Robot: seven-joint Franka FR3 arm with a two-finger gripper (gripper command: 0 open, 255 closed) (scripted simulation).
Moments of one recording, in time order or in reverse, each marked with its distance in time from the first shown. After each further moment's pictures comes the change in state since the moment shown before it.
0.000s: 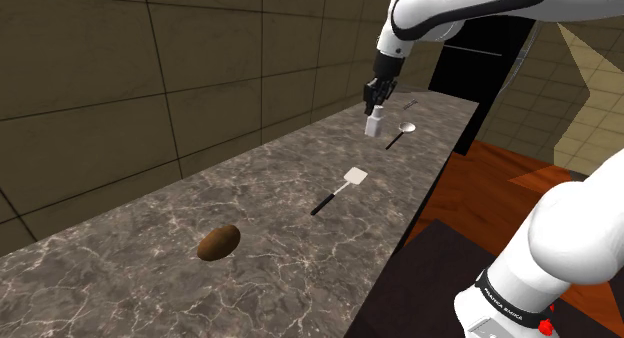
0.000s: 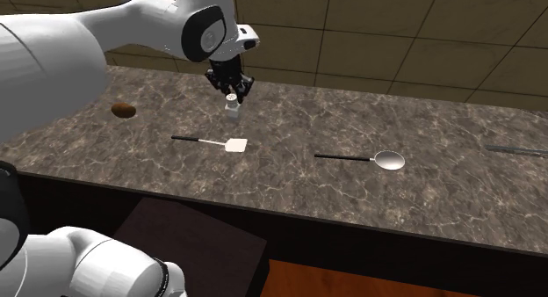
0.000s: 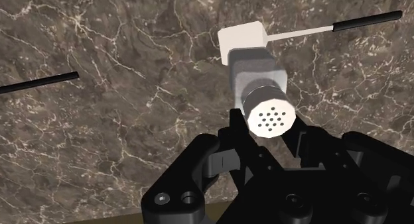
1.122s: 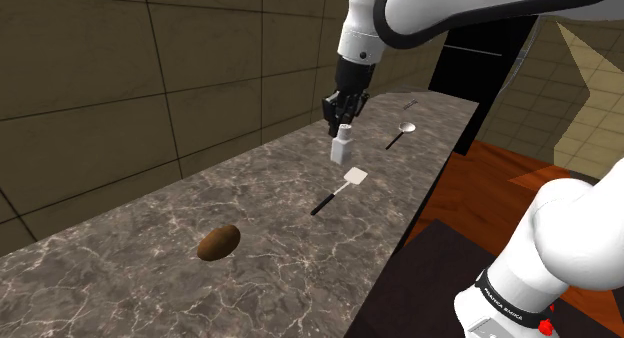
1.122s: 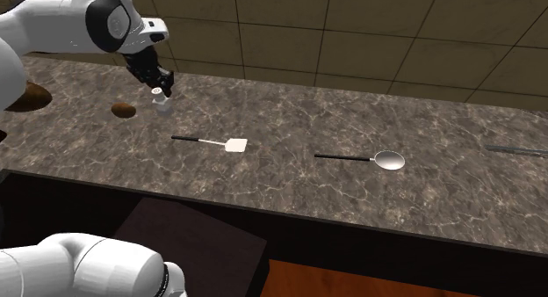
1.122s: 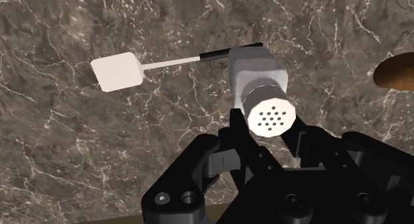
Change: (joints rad) arm 0.156 -0.097 0.280 -0.081 0.046 -0.018 0.412
